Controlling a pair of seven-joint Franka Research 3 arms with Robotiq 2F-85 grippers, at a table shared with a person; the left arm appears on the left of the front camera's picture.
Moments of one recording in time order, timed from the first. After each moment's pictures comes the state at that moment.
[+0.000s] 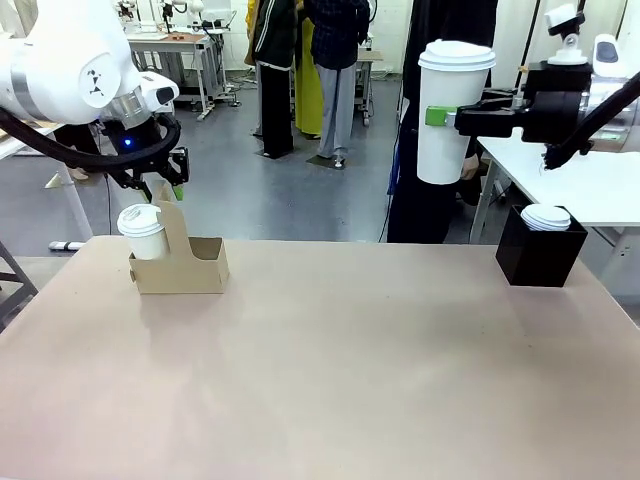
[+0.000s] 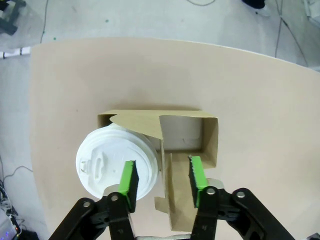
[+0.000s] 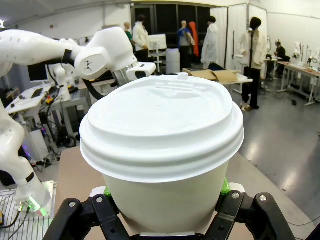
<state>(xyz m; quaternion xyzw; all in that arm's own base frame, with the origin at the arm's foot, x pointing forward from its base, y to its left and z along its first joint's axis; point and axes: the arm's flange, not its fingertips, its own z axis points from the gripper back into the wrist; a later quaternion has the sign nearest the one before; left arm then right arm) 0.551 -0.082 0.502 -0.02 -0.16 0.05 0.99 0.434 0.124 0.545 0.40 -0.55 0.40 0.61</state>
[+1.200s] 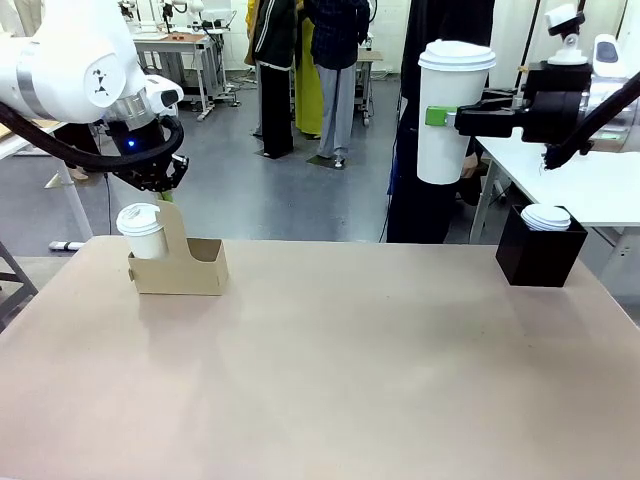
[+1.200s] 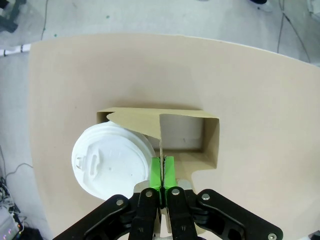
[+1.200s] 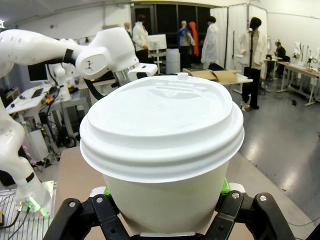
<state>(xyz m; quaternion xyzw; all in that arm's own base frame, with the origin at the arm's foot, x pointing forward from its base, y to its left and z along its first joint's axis) 0.552 -0.087 0.503 -0.02 -0.15 0.04 0.99 0.434 0.124 0.544 0.40 -0.55 0.40 0.61</state>
